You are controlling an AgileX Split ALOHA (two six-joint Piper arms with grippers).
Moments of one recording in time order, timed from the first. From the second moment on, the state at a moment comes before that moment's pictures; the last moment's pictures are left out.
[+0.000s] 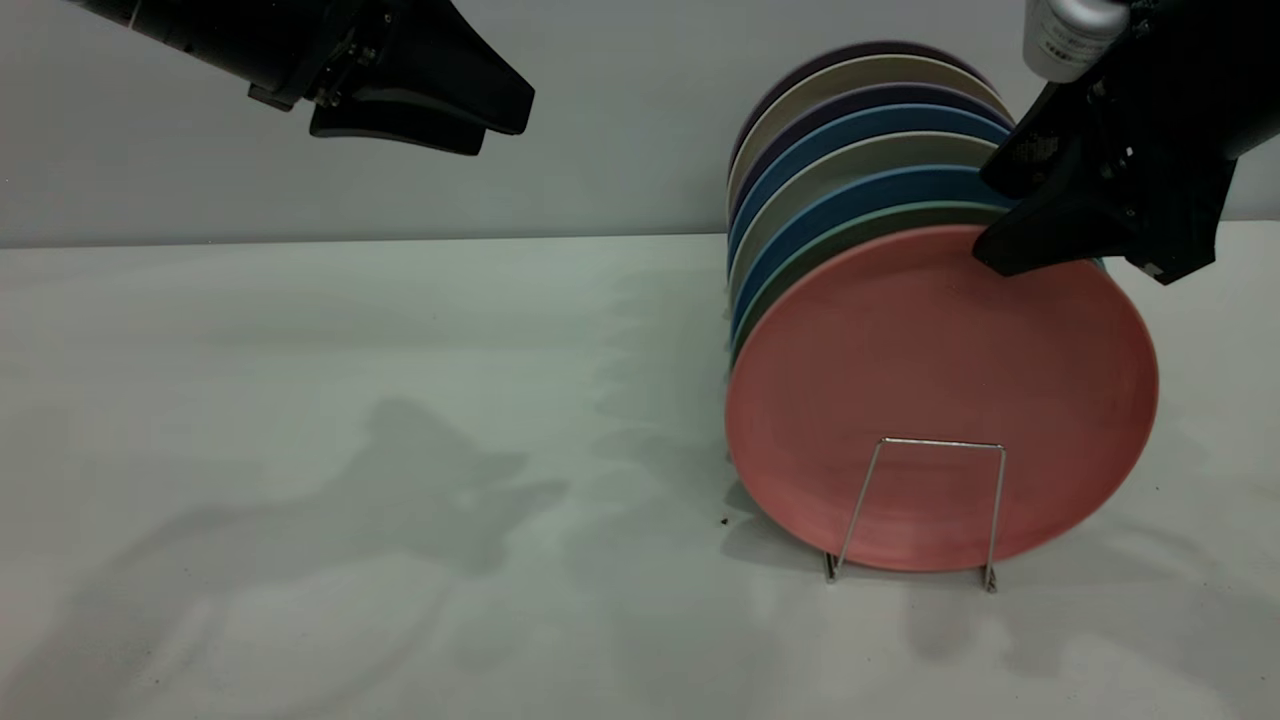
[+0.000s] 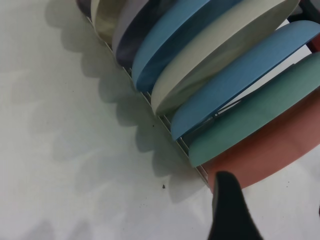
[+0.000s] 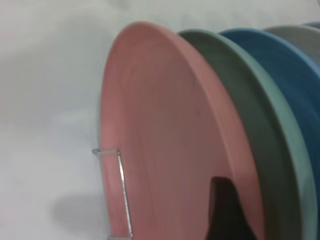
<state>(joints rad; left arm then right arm) -0.17 1.84 -1.15 -1.23 0.67 1.18 0.17 1.66 -0.92 1.01 0.45 -2.02</state>
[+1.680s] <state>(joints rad) 0.00 1.12 -1.15 -0.87 0.89 0.81 0.17 0.90 -0.92 0.22 1.01 -0.52</state>
